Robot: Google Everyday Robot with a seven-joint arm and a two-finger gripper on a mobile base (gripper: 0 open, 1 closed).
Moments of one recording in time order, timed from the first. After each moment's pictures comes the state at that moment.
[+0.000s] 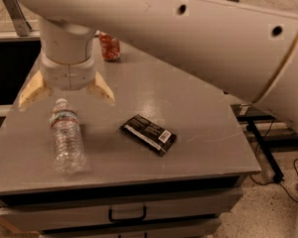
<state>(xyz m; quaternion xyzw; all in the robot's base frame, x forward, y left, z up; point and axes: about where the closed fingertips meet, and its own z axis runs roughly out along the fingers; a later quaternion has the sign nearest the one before) 0.489 0.168 0.890 -0.15 0.98 0.12 0.07</state>
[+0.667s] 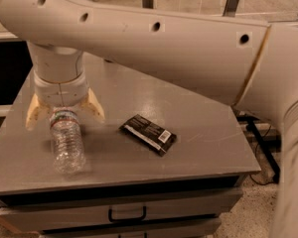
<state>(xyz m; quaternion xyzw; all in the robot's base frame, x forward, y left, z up) 0.473 0.183 0.856 -0.14 0.99 0.09 0.04</state>
